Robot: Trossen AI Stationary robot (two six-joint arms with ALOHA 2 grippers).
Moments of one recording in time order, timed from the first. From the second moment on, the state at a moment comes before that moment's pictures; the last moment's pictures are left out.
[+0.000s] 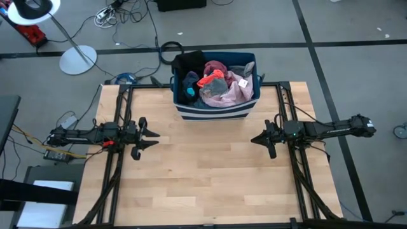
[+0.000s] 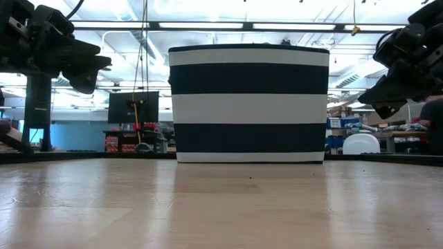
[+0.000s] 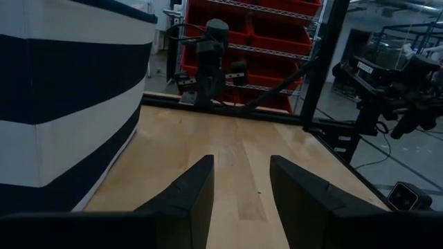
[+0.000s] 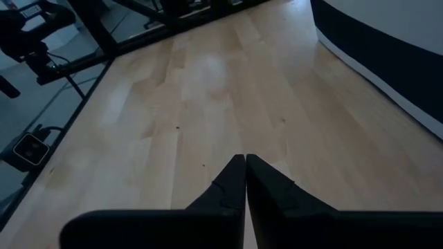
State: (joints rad) left arm -0.06 0.00 0.01 0.02 0.00 -0.17; right arm 0.07 0.27 0.08 -0.15 0.04 0.33
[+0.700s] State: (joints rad) left arm -0.06 0.00 0.01 0.02 0.00 -0.17; right arm 0.07 0.27 0.08 -0.14 0.04 0.33
